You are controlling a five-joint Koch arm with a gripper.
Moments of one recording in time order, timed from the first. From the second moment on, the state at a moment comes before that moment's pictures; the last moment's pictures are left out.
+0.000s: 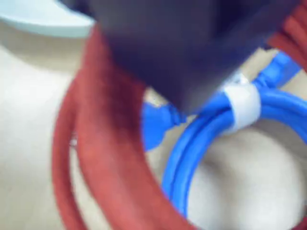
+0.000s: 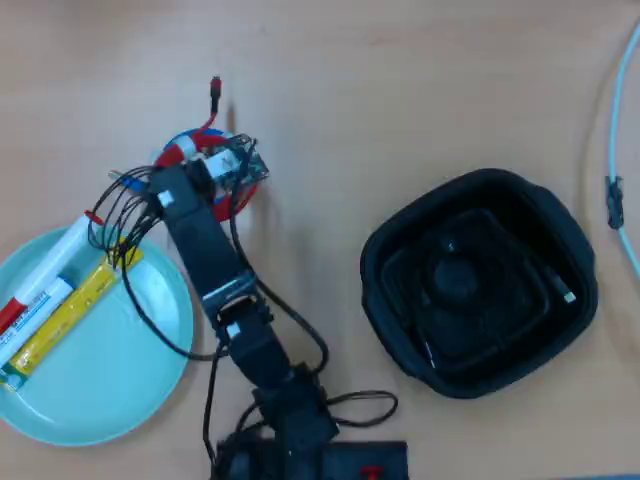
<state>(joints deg) 61.9 69.5 54.5 88.3 42.3</state>
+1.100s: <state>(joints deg) 20.9 83.5 59.3 88.0 25.7</state>
